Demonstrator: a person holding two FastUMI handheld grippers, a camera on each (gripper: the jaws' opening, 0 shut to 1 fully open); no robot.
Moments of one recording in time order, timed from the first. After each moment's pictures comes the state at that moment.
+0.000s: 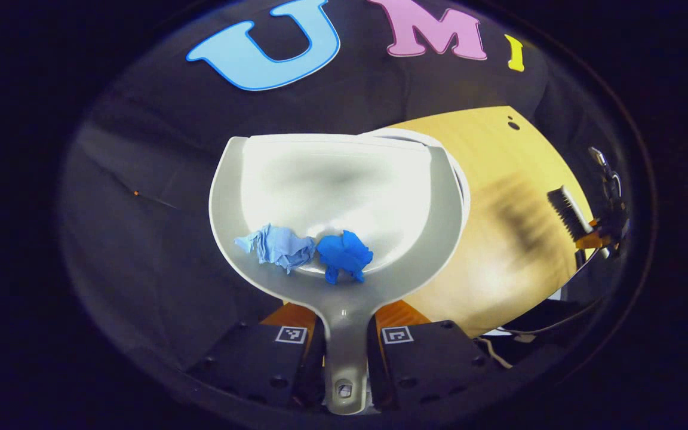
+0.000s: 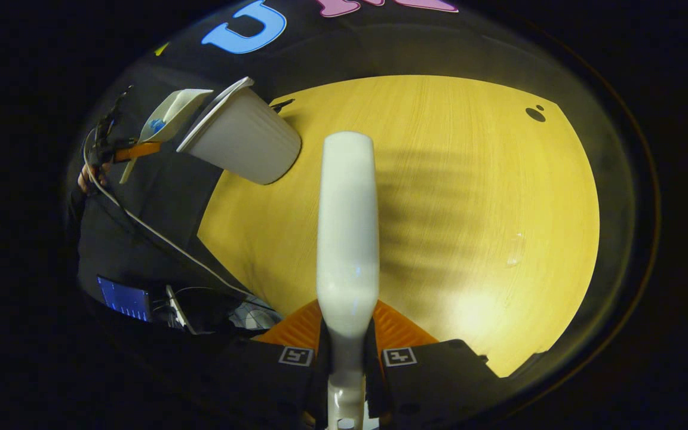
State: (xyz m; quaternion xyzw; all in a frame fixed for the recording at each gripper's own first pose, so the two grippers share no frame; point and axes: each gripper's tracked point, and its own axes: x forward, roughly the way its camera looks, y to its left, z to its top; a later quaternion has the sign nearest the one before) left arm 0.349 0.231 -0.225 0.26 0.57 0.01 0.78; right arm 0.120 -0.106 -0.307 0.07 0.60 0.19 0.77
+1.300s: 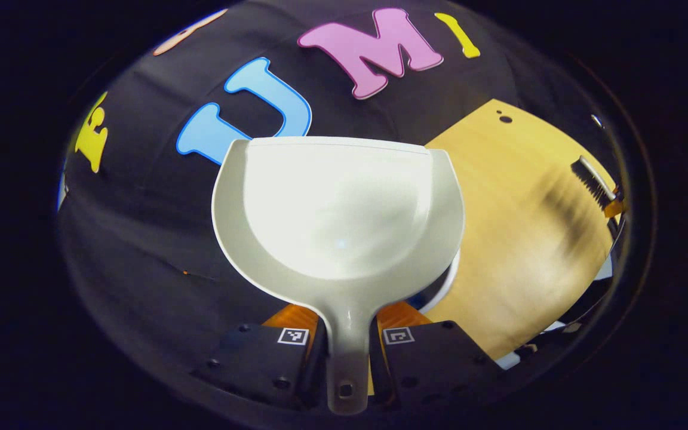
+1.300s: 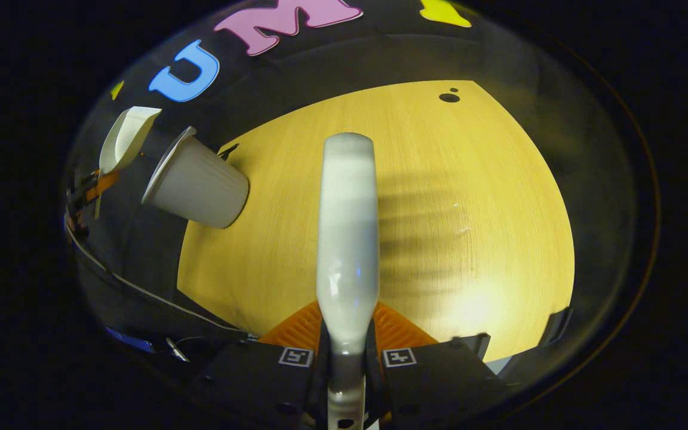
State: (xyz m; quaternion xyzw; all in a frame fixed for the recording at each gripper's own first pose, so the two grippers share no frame) left arm 0.411 0.185 -0.215 0.34 0.39 -0.02 0.86; right arm 0.117 -0.163 -0.308 0.16 0.55 0.05 0.82
